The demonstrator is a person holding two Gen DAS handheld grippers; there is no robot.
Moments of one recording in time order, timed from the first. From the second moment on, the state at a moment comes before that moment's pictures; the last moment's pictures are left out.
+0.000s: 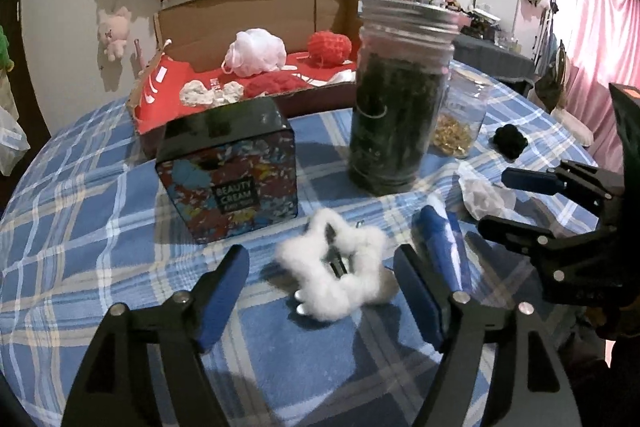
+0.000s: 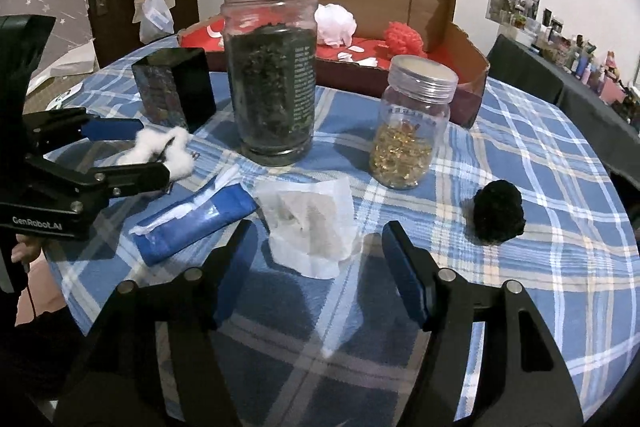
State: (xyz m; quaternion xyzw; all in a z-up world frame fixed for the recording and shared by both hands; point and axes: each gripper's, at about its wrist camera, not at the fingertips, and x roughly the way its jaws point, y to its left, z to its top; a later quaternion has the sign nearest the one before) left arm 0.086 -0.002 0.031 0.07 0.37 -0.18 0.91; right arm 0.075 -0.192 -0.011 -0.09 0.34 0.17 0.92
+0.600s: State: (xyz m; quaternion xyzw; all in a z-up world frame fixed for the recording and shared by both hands) left arm 0.075 -0.015 0.027 0.10 0.36 -0.18 0.91; right arm 0.081 -0.198 -0.004 -0.04 0.32 0.18 0.93
